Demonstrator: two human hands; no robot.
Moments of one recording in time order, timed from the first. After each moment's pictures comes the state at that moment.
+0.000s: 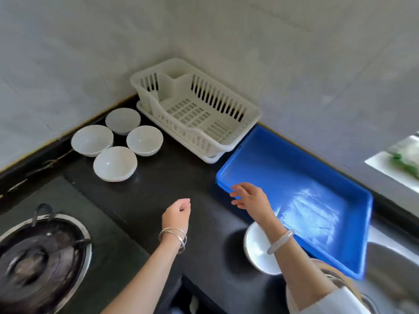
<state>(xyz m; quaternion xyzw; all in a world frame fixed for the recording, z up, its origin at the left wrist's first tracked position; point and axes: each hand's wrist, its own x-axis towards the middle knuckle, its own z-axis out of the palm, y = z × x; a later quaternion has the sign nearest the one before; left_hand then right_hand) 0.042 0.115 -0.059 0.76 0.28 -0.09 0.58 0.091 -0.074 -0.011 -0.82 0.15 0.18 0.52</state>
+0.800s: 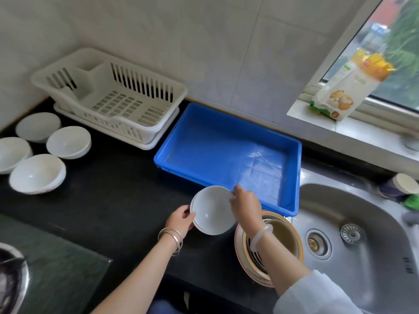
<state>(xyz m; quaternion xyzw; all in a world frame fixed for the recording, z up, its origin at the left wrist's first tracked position) -0.003 -0.012 -0.074 0.74 0.17 -0.31 0.57 -0.004 -0.190 -0.031 -0.96 0.21 0.11 0.17</state>
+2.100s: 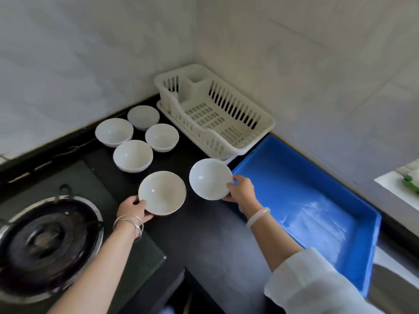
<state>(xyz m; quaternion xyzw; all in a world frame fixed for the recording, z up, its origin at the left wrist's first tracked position) 0.032 0.225 -0.065 0.54 0.49 -0.02 0.68 0.120 -0.019 -0.021 -0.80 0.19 0.17 0.55</state>
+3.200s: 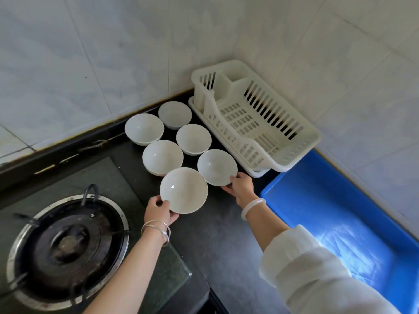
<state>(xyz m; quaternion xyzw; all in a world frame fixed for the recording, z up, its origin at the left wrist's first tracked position) 0.054 0.247 -0.080 0.45 0.53 -0.01 0.72 0.192 0.079 -0.089 -0.70 0.28 0.21 0.62</state>
